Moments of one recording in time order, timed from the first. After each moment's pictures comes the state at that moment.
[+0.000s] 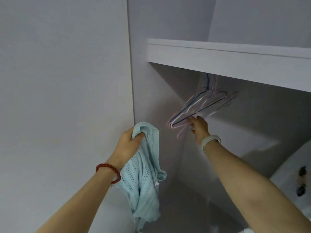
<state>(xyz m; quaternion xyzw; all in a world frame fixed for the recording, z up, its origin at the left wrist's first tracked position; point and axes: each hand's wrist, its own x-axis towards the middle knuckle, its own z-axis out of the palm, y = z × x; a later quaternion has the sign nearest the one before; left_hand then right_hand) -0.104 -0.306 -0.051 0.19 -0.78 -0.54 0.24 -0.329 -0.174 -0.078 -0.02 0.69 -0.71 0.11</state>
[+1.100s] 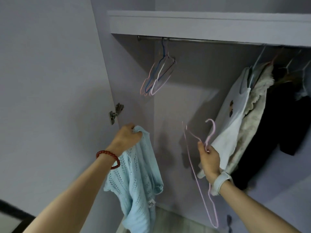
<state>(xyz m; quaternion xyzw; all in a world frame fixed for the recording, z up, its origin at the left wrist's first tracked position) -0.024 -0.262 -0.079 0.13 -0.89 -0.44 0.00 -0.051 -0.009 -0.176 0.15 0.80 -0.57 -0.11</state>
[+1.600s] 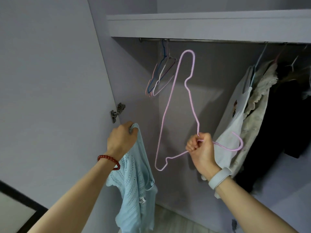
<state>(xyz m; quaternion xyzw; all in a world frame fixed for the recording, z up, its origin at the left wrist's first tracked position) -0.004 -0.244 -0.082 0.16 -0.93 -0.29 0.15 -0.035 -0.025 -0.112 0.06 0.45 -0.89 0.06</state>
